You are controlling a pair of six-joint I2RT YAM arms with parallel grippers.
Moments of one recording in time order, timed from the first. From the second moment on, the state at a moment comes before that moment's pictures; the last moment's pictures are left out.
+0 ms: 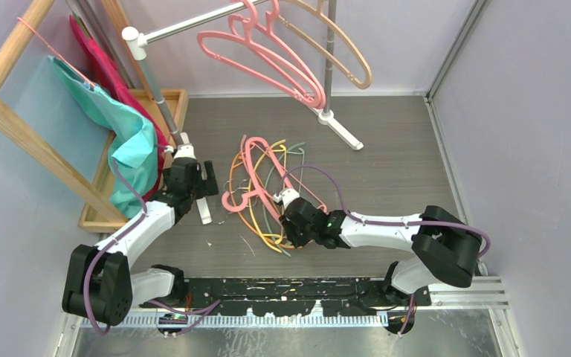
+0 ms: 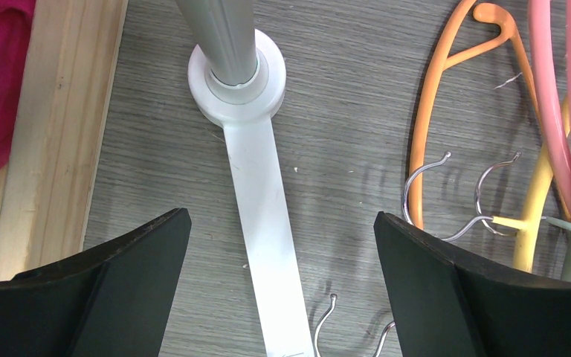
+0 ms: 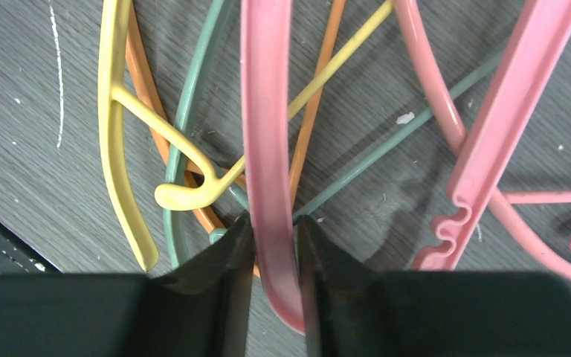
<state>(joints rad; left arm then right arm) -0.24 1.18 0.61 -0.15 -0.28 -0.33 1.05 1.44 0.68 -0.13 0.12 0.33</state>
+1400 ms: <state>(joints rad) -0.24 1.18 0.61 -0.15 -0.28 -0.34 0.88 1.40 1.23 -0.17 -0.52 0.54</state>
